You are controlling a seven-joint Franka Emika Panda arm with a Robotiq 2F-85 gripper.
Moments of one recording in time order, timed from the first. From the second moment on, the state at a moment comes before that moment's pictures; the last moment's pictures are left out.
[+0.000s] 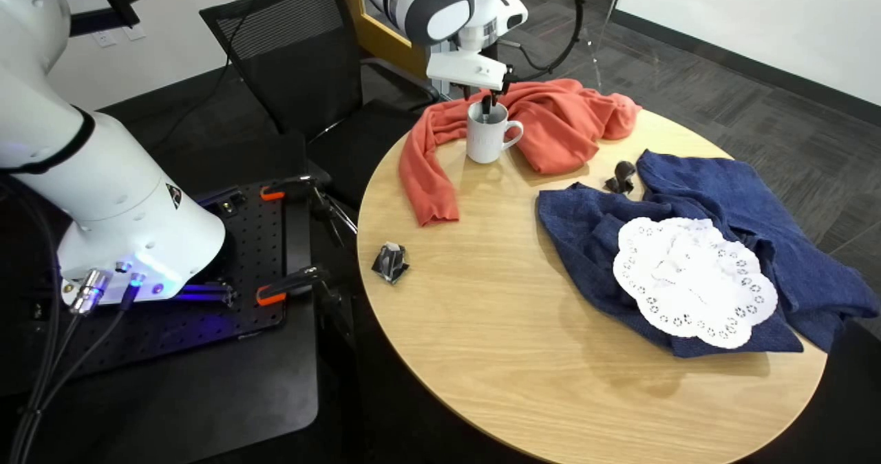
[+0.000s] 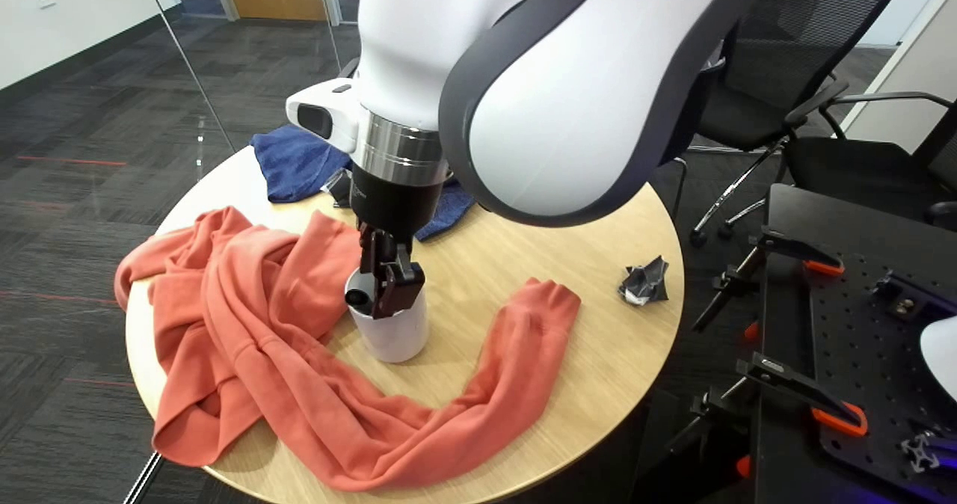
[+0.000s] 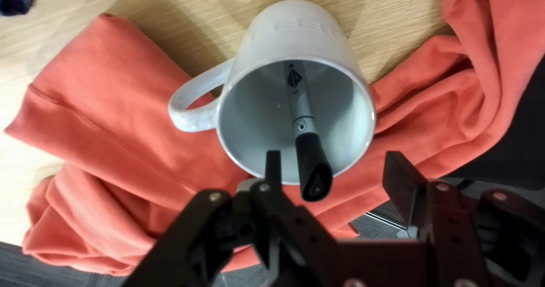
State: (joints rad) arm 0.00 0.56 0.29 -2.15 -0.04 2.96 -0.65
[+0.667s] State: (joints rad) arm 0.00 0.60 0.29 -2.10 -0.08 2.96 -0.62
